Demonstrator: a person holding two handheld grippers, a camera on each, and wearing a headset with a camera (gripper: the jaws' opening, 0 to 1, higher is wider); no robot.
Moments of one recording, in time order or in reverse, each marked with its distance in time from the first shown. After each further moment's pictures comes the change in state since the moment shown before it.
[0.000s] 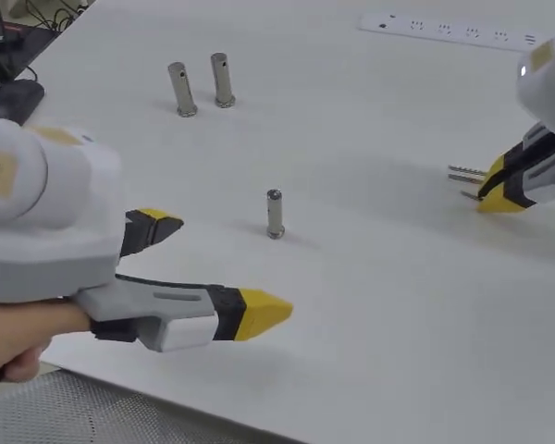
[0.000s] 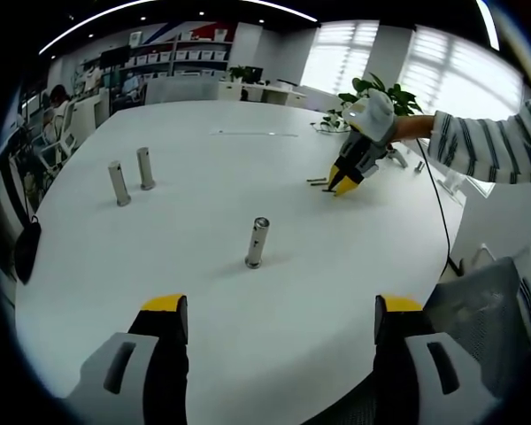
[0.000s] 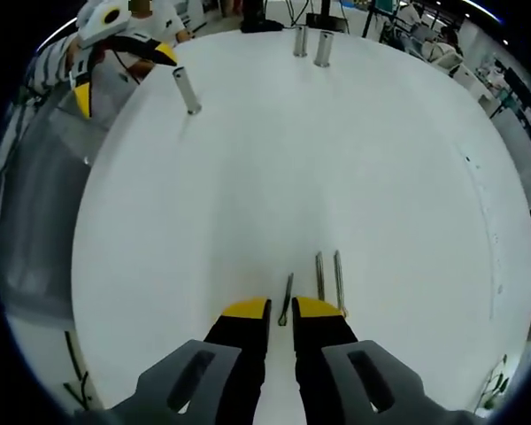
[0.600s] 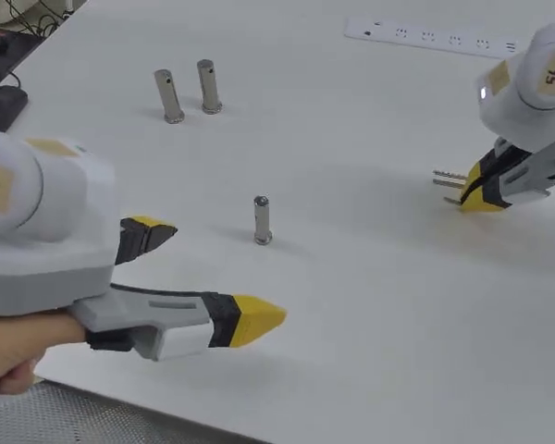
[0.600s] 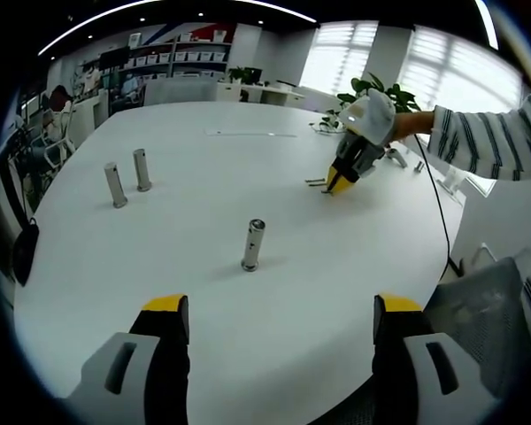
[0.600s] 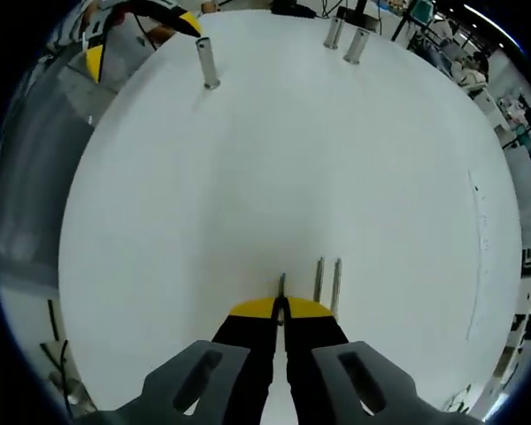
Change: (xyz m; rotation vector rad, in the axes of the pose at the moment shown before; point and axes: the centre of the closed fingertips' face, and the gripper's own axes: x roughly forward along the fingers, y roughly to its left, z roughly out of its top) left arm 0.006 -0.003 0.001 0.008 -0.004 -0.004; right arm 0.007 -0.012 -0.005 -0.201 0.117 -0.036
